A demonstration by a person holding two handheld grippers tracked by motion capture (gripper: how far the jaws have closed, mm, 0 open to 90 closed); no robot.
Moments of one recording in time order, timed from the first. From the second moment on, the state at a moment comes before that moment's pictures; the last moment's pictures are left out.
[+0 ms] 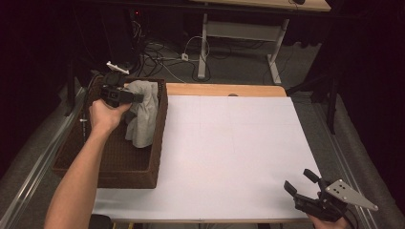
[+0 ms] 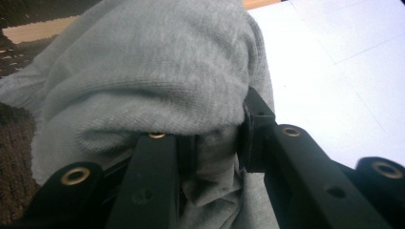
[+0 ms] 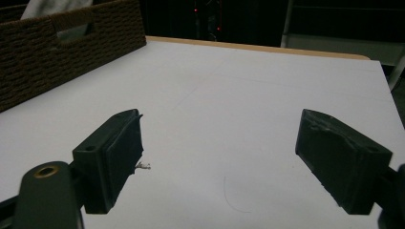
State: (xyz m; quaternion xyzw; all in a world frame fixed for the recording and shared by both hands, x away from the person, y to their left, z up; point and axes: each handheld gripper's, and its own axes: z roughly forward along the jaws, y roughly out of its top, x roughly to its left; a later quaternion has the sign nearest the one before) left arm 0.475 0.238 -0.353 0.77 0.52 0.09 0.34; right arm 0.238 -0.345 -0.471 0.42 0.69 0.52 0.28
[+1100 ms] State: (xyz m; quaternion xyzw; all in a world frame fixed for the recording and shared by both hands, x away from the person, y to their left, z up) left arm 0.433 0.247 -0.302 0.79 0.46 0.11 0.39; right arm 0.237 -0.346 -0.471 0.42 0.69 0.52 0.28
